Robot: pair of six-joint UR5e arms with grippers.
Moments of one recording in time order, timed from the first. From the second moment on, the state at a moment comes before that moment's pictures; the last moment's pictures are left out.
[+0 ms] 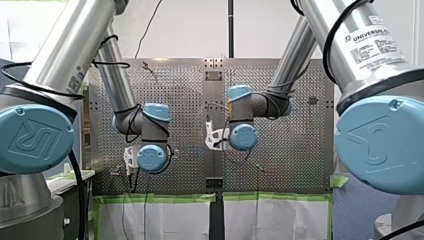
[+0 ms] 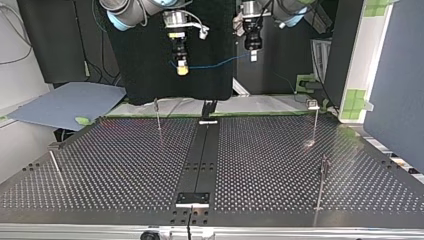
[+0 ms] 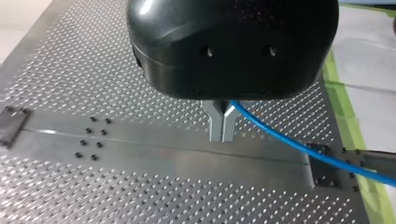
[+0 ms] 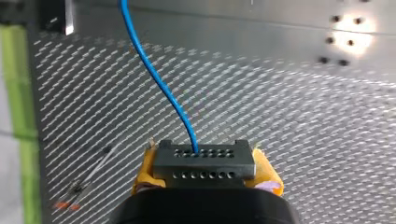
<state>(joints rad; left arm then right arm) -0.65 -1.96 -2.39 -2.02 -2.28 -1.71 2.40 -1.15 2.04 -0.80 1.93 1.52</state>
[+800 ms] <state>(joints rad) -0.59 -1.74 -2.28 -2.25 -2.43 -1.75 2.40 -1.27 1.84 -0.64 1.76 1.55</state>
